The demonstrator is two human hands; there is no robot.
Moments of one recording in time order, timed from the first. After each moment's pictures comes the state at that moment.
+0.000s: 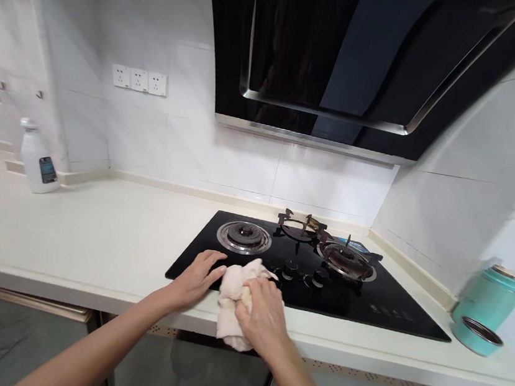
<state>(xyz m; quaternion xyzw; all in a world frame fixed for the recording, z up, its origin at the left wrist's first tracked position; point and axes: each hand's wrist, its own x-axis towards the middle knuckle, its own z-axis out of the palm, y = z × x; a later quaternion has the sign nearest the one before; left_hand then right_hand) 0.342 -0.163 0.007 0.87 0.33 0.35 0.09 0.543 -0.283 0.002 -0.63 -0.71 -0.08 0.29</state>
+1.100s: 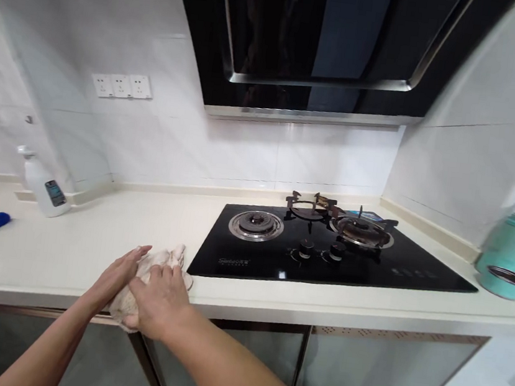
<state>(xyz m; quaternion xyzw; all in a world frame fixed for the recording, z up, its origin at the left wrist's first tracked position) 0.135 -0.114 0.010 0.70 0.60 0.34 0.20 0.310 -0.216 0.021 -0.46 -0.86 -0.06 0.21</state>
